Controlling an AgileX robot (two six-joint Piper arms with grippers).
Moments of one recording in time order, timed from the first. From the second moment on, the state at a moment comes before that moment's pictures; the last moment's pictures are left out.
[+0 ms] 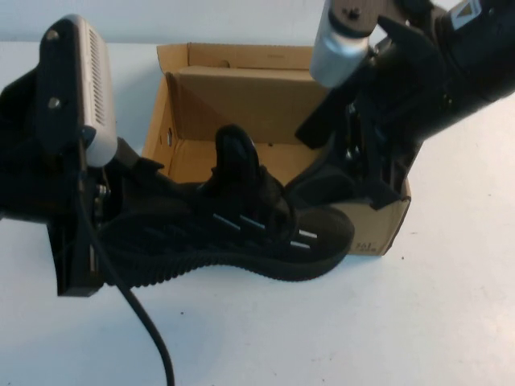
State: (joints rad) right arm 0.55 1.49 -1.63 0.55 1.26 -0.82; left arm -0.30 1.14 -1.08 -0.80 1.06 1.48
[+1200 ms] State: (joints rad) right arm 0.59 1.55 -1.53 0.65 1.24 -0.80; left arm -0.30 1.14 -1.08 -0.86 1.15 1.53
